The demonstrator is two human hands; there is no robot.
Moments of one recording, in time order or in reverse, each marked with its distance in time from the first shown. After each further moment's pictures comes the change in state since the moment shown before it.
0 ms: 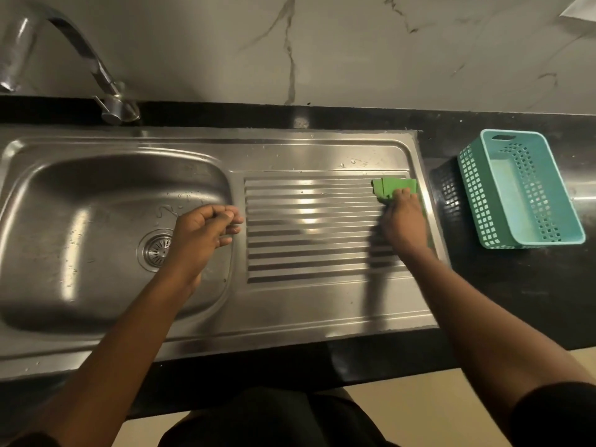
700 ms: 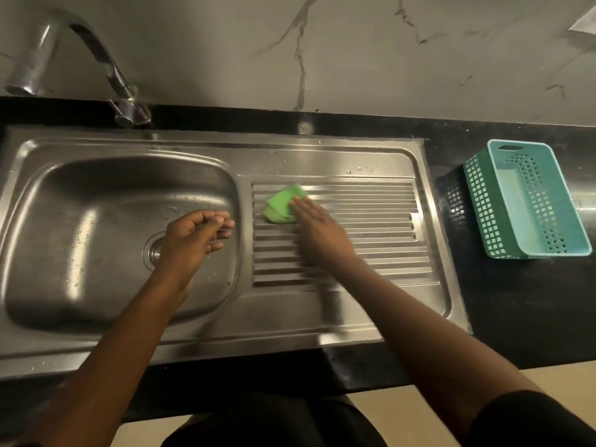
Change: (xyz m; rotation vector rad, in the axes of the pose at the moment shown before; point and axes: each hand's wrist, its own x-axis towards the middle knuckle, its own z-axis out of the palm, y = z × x) left_hand 0.000 -0.005 -0.021 -0.020 0.065 -0.014; right_hand -0.054 -0.121 0.051 0.047 -0.268 -0.660
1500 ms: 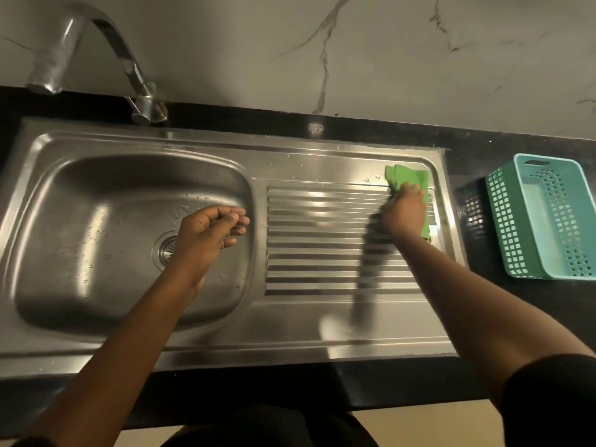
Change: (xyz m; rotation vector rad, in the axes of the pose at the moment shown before) left_hand 0.017 0.006 -0.005 -0.001 -0.015 -0.010; right_hand 0.038 0.108 -0.047 -0.027 0.239 0.766
